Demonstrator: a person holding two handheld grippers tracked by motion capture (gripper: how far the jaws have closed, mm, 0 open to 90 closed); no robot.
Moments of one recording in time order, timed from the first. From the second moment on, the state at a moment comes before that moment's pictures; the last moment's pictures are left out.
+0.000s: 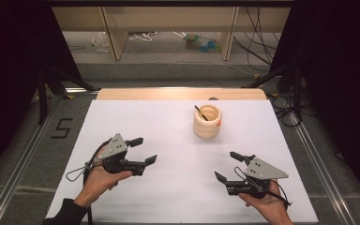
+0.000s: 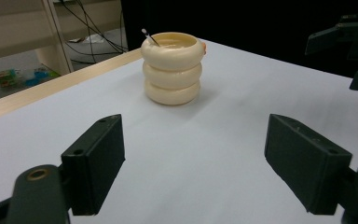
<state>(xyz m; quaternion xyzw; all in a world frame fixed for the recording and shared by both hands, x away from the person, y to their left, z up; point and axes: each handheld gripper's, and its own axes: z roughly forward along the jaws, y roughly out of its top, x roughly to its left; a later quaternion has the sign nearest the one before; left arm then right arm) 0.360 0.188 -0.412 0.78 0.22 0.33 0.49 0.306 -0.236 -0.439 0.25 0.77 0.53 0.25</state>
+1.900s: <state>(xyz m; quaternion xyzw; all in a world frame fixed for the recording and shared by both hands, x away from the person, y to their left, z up) 0.319 0.205 -0.438 0.74 0.29 0.21 0.58 0.306 -0.239 -0.438 0.27 0.76 0.55 0.24</state>
